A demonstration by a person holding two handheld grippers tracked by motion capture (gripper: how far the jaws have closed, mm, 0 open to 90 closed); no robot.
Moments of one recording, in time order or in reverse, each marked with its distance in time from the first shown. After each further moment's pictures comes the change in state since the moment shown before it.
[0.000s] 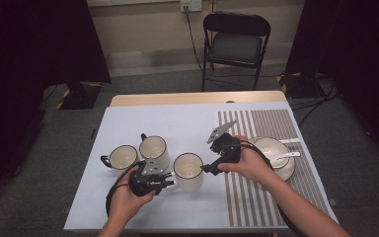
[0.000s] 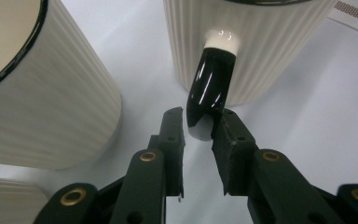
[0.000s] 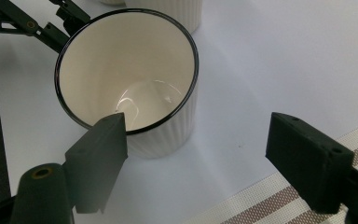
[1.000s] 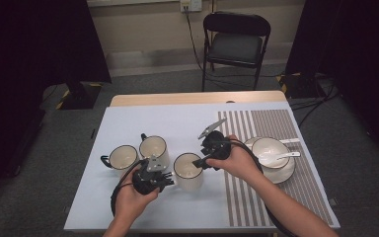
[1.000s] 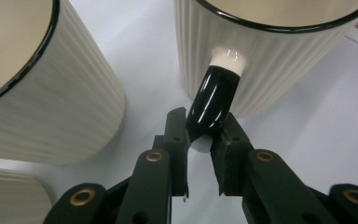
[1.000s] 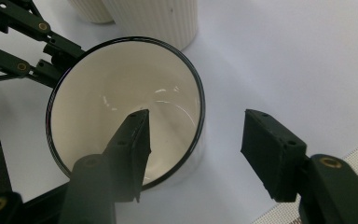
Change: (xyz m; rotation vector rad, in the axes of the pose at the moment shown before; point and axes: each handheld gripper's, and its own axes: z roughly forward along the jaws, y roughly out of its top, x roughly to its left) left arm -0.006 0.011 0.001 0.031 0.047 -0.075; right arm 0.003 0.016 0.020 0.014 -0.002 0.127
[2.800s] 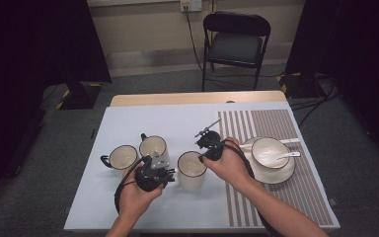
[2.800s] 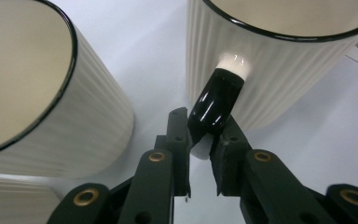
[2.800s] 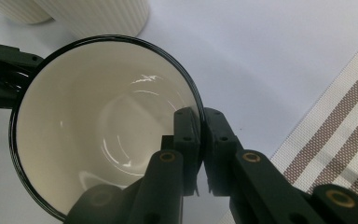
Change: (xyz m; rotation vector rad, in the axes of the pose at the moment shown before) left arm -0.007 0.016 -0.004 -0.008 0.061 -0.008; right arm 0.015 0.009 0.004 0.116 -0.196 0.209
